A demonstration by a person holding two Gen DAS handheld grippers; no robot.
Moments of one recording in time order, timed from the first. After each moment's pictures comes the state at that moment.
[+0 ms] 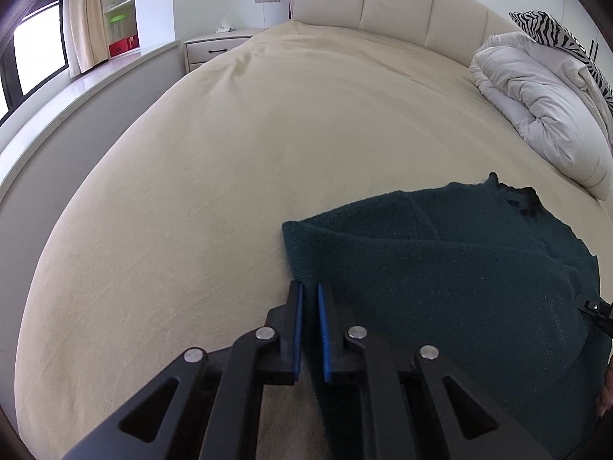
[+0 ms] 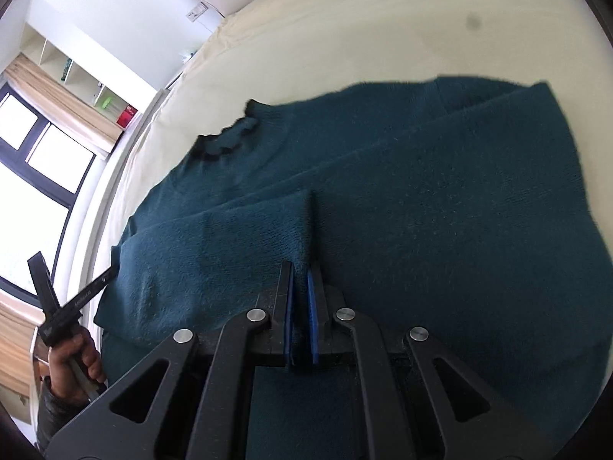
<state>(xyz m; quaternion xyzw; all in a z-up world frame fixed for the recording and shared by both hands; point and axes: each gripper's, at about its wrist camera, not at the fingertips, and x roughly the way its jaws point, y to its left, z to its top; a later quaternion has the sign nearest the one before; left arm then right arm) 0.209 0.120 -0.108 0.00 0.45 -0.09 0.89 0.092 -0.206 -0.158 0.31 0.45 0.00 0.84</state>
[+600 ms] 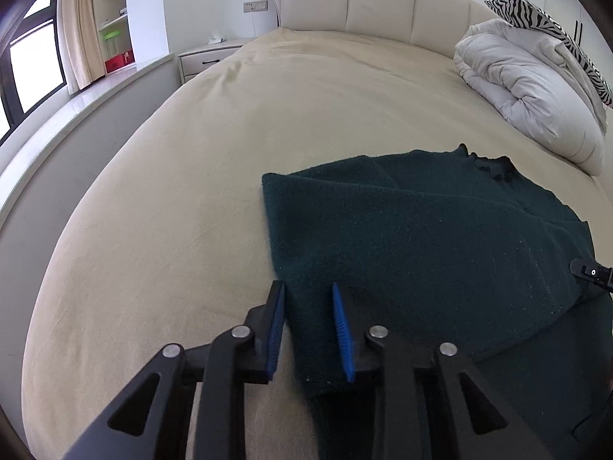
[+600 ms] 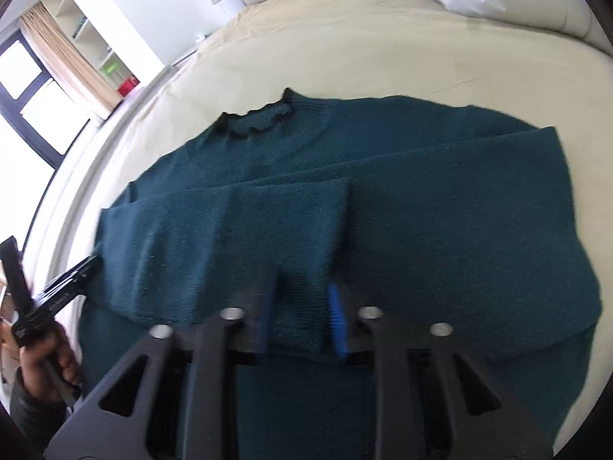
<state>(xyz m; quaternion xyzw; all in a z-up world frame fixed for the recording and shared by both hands) 0.155 0.108 -0.106 0.03 0.44 -0.09 0.89 0.086 -0.169 -0.135 0.21 0.46 -0.01 0.86</state>
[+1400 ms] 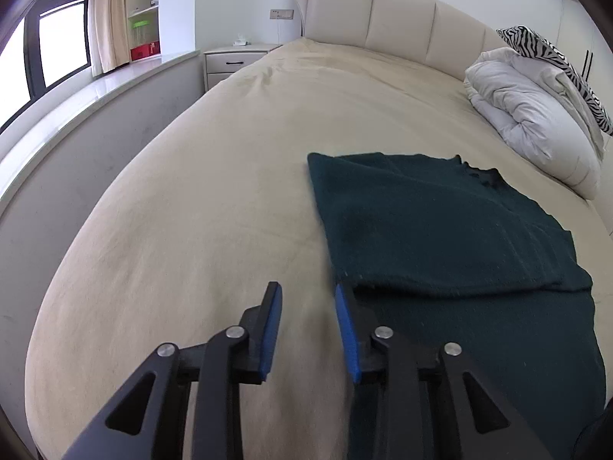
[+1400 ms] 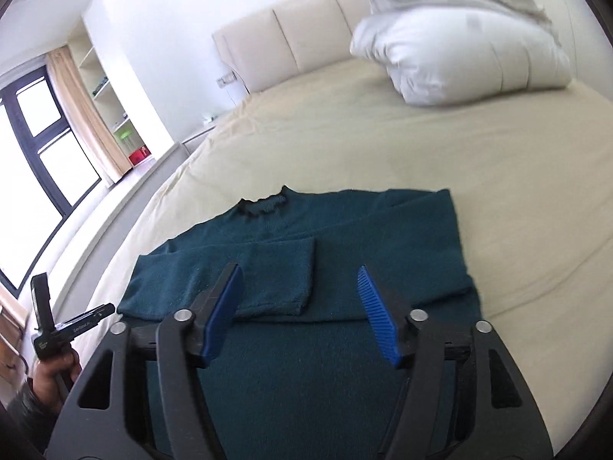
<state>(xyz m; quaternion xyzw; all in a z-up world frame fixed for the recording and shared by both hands) 0.082 0.149 -0.084 -0.02 0.43 -0.08 0.90 -0.051 -0.178 -0.048 0.19 0.30 -0.05 0.93</state>
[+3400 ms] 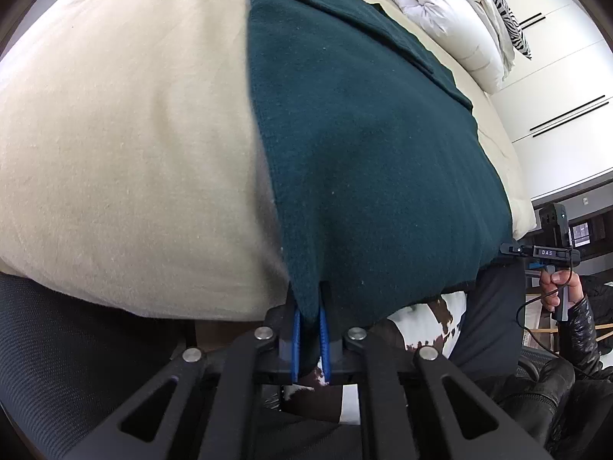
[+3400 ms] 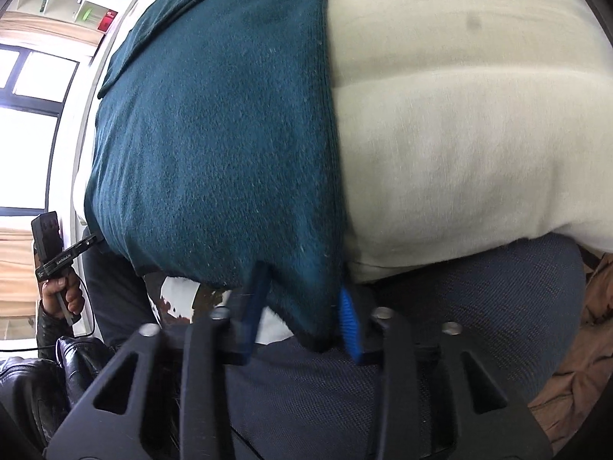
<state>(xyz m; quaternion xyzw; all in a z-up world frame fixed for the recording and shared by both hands) -0.103 0.174 -0.129 -0.08 0.62 -0.28 0.73 -0.254 -0.237 -0.156 0.28 0.64 0.05 0.71</state>
